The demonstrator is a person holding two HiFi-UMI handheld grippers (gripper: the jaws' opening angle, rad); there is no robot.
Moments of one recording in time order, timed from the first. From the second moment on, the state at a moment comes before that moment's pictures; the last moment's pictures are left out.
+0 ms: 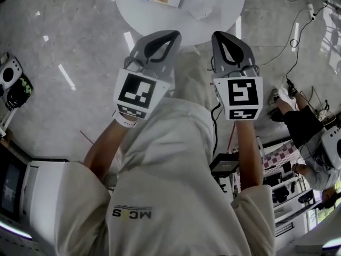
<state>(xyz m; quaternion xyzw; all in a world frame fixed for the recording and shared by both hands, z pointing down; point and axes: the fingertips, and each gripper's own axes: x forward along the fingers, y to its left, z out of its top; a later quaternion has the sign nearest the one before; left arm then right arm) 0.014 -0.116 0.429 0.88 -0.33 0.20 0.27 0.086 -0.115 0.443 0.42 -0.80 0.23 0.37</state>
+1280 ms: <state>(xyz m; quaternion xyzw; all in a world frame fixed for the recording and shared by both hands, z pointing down) 0.021 -0.108 0.510 0.87 -0.34 0.23 0.29 0.093 -0.150 0.599 0.40 -0.76 0.27 0.42</state>
